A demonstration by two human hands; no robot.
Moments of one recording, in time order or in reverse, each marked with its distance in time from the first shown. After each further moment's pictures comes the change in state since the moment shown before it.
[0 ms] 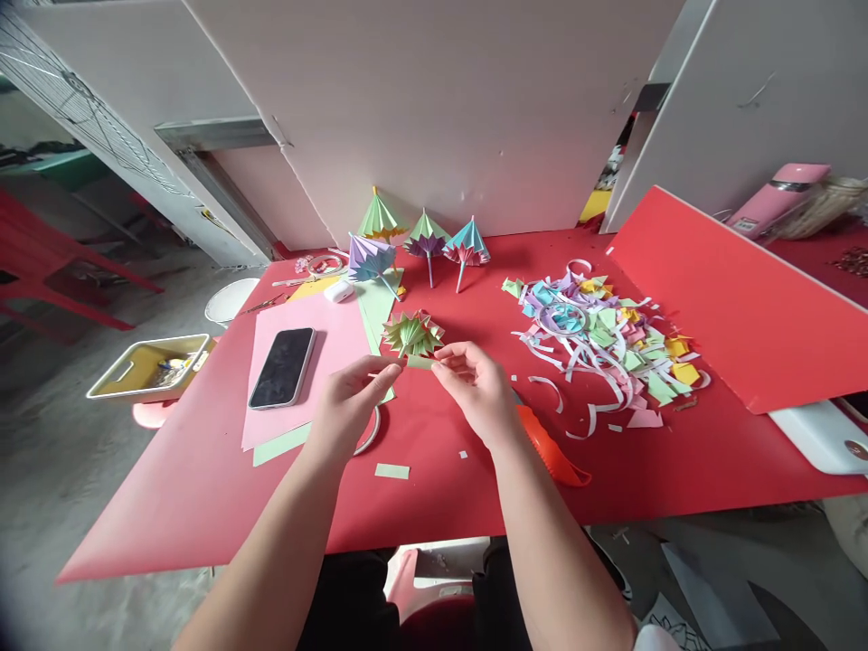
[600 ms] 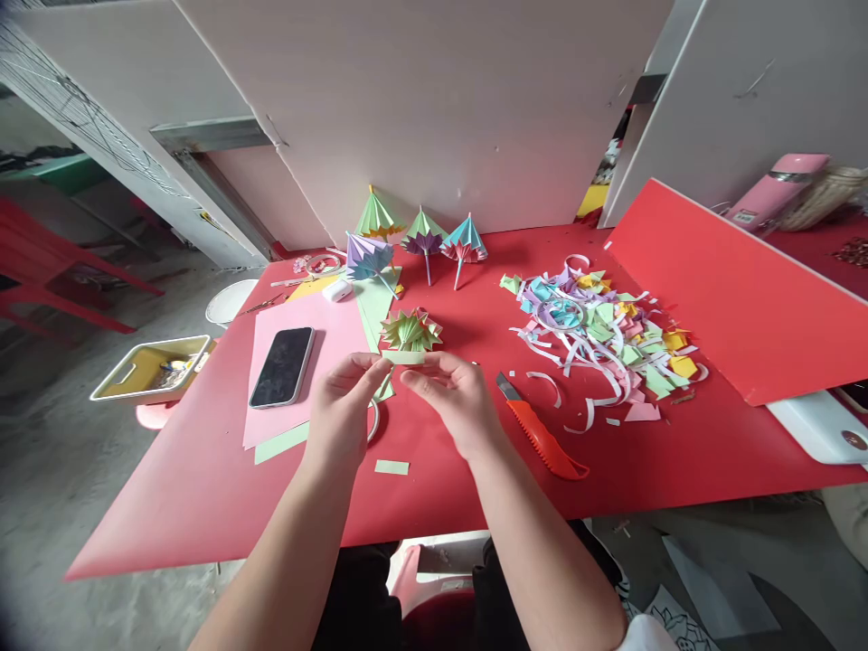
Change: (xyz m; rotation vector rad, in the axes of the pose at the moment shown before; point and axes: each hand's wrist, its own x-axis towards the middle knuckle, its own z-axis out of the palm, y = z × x) left_hand -0.008 0.005 0.009 -0.360 0.141 -0.037; right_hand -0.010 -0.010 0.017 0.394 -0.104 0.099
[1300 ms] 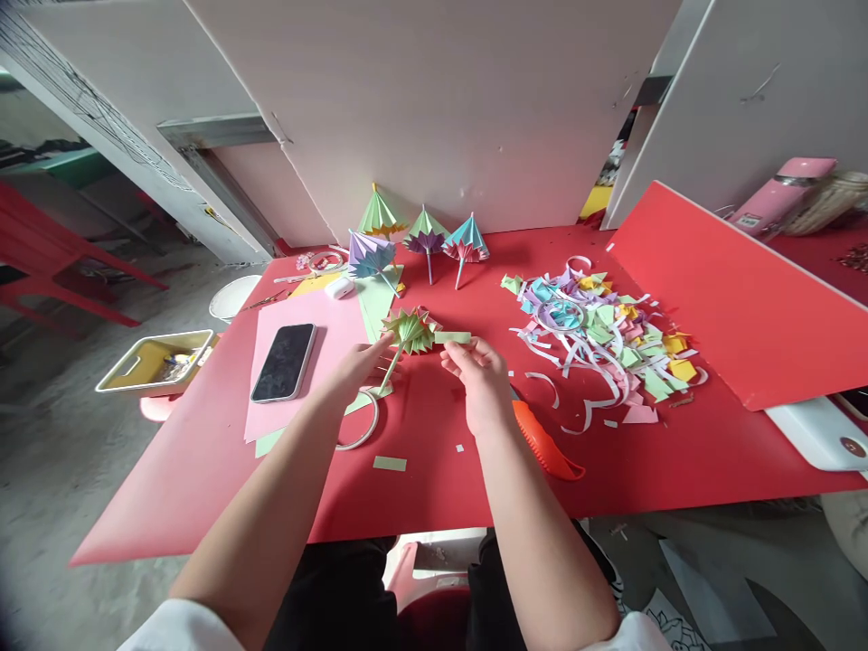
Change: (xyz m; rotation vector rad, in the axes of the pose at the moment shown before) left_hand 0.076 -0.037 -0.023 0.145 -0.098 -0.513; right_hand 0.020 0.008 -0.017 0.161 0.327 0.029
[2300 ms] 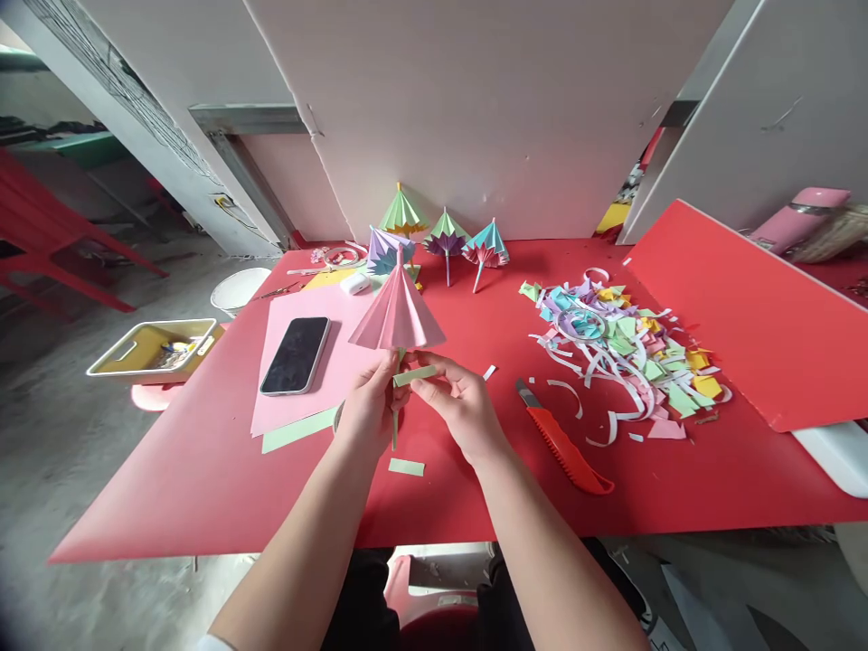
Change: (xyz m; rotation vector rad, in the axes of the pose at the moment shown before) left_hand -0.055 -0.028 0.020 -0.577 -0.089 0.327; right_hand -0.031 0.023 0.029 -0.242 -0.402 -0.079
